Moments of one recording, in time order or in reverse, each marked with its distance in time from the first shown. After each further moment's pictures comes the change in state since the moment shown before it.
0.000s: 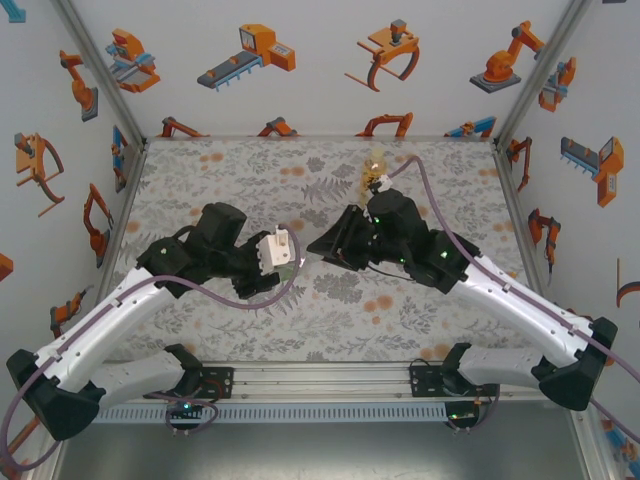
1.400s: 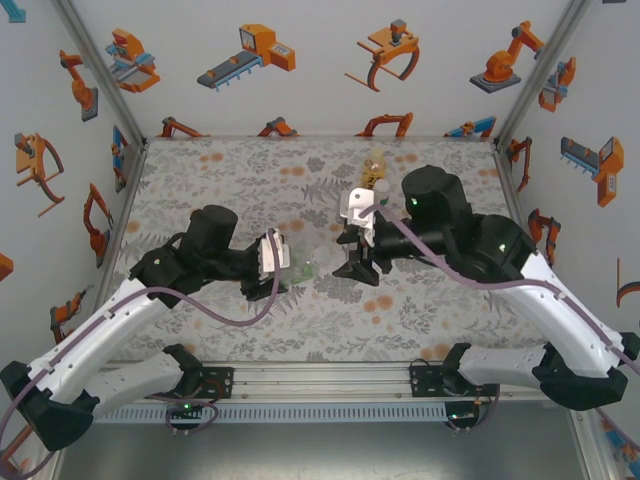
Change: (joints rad) left arm -0.003 -0.076 -0.065 0.170 0.221 0.014; right arm 0.014 0.004 0.391 -0.370 -0.373 -1.617
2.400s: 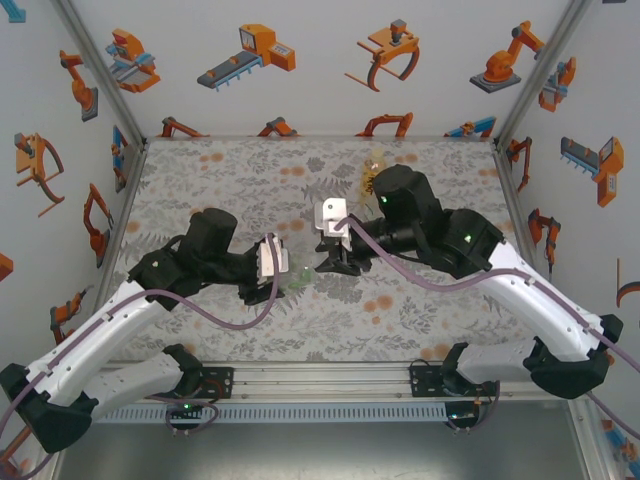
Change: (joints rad) left arm -0.005 -0.011 -0.010 -0.041 0.000 0.007; right arm 0.038 0.075 -0.032 0.087 -0.042 -0.089
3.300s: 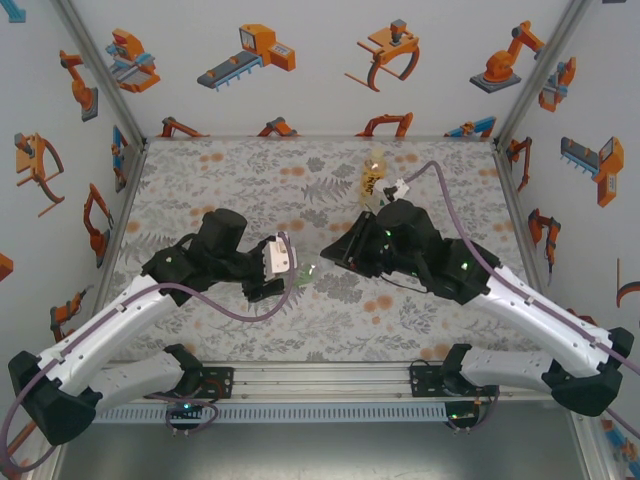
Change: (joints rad) left arm -0.001 0.053 -0.035 0.049 -0.087 -0.003; right arm 0.018 -0.160 -0.322 0.142 0.588 1.667
